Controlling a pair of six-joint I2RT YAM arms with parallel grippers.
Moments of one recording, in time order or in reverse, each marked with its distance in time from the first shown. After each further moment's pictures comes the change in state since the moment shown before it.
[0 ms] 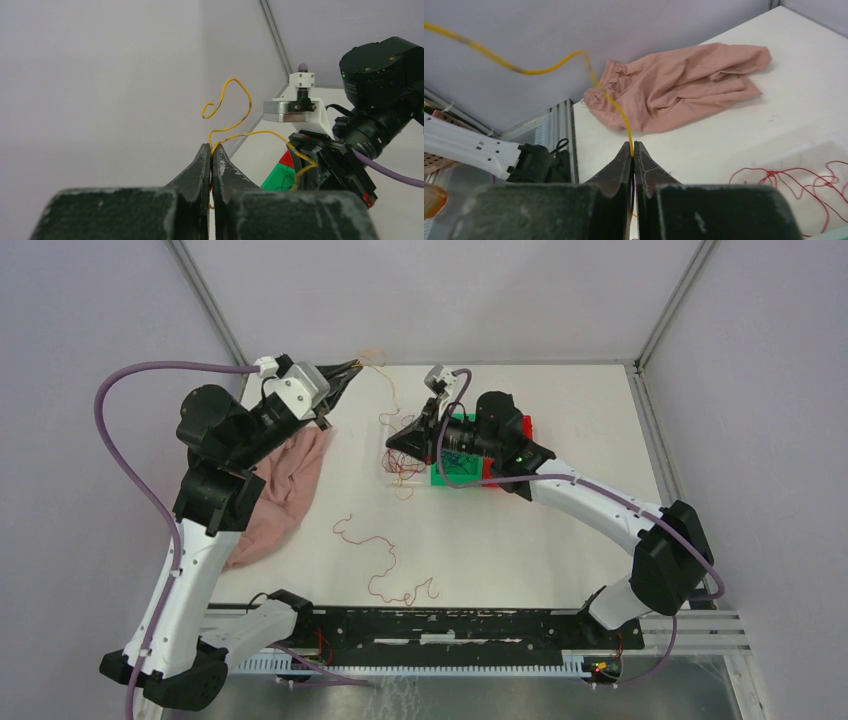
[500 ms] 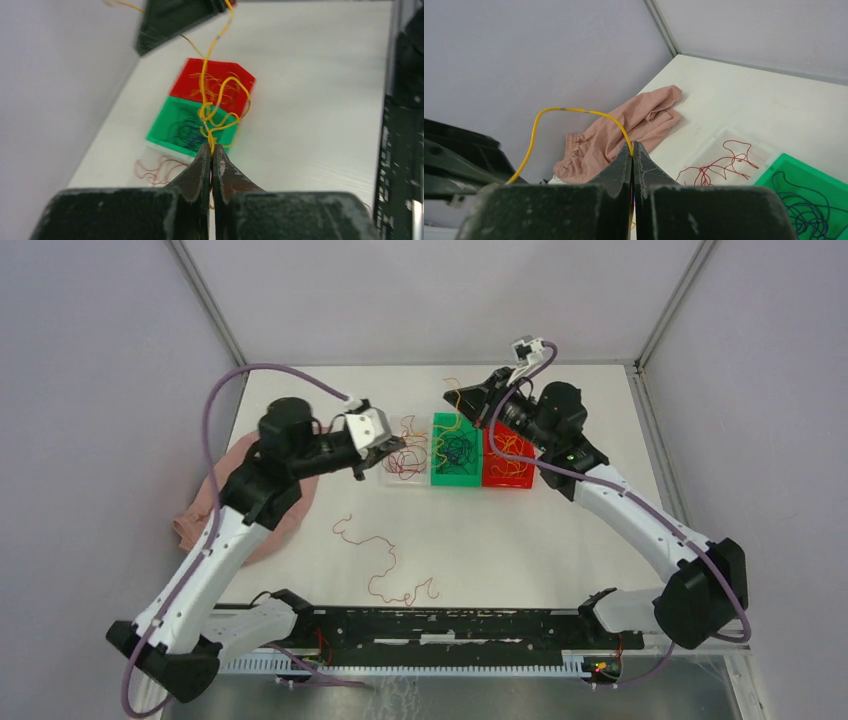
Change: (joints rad) left arm -0.080 -0.013 -0.213 -0.205 0.124 0.032; right arm -0.209 -0.160 -0.076 0.011 0.222 0.231
